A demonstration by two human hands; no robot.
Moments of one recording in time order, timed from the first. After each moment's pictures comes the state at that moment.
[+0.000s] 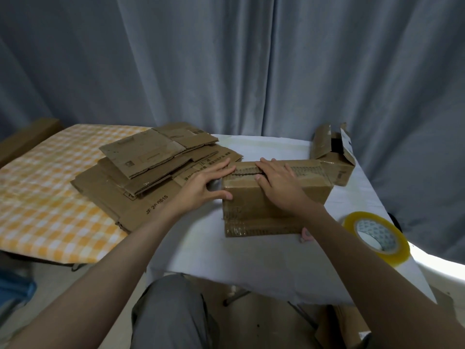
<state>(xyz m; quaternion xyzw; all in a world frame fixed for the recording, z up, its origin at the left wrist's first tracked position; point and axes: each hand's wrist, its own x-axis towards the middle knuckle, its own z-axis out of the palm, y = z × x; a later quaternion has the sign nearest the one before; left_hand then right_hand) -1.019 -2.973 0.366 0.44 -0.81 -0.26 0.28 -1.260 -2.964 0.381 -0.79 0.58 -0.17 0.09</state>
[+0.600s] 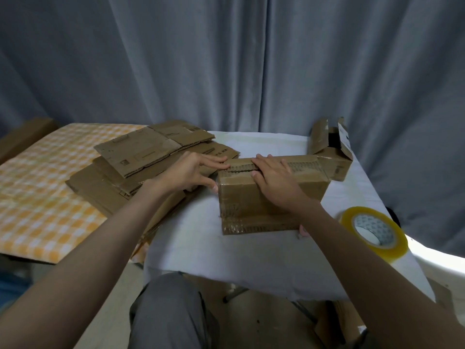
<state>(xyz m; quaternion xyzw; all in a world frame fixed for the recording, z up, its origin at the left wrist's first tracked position) -1.007 -3.002 0.400 0.43 -0.85 -0.20 0.22 -1.261 -2.967 0.377 -0.79 0.58 -0.17 0.08</state>
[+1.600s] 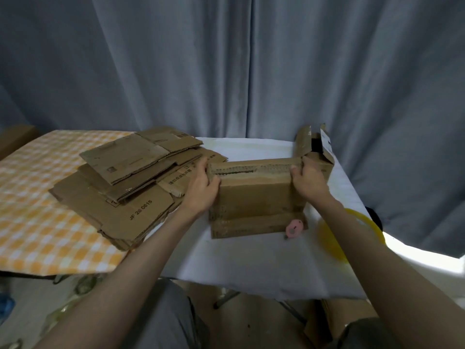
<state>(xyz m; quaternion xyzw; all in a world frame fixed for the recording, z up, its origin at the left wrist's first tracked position) -1.079 -2.960 0.371 0.59 -0.67 -0.28 0.36 -1.343 -2.965 0.388 -0.59 0.73 -0.30 0.18</state>
